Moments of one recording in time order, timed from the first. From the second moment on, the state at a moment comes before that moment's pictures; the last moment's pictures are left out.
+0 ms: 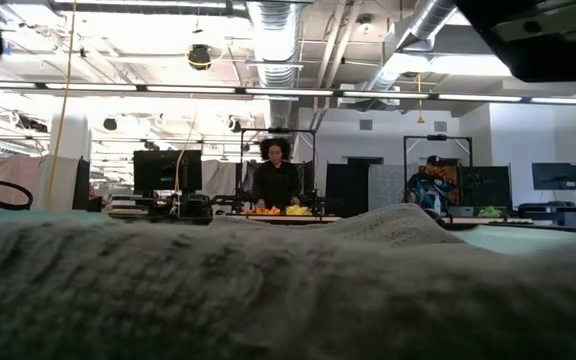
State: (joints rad) left arm -0.96 1.90 1.05 -0.28 -0.63 0.05; right arm 0.83 2.25 1.66 -0.55 0.55 0.34
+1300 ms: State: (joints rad) left arm -0.88 1.92 1.15 -0.22 -0.51 -0.29; right arm 0.91 2.22 1.66 -0.66 0.68 0.96
